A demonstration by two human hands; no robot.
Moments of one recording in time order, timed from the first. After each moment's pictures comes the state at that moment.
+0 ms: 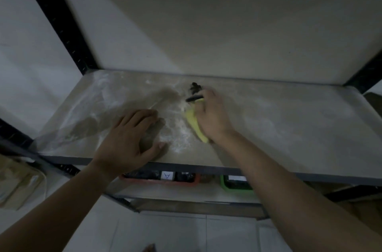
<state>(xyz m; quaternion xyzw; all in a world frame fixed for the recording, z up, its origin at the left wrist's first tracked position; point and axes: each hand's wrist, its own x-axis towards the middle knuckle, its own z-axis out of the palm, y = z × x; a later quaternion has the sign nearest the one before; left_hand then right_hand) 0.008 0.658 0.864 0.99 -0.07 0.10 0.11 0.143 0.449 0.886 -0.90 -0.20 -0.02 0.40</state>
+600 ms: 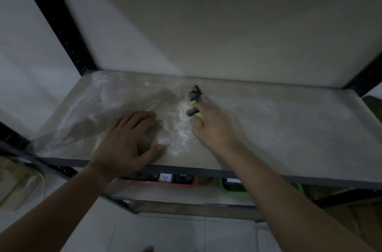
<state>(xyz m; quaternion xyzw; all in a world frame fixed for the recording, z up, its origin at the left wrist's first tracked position) 0.010 0.658 0.863 0.98 -0.08 0.11 0.12 0.136 0.433 0.871 -0.92 -0.28 -0.01 0.29</state>
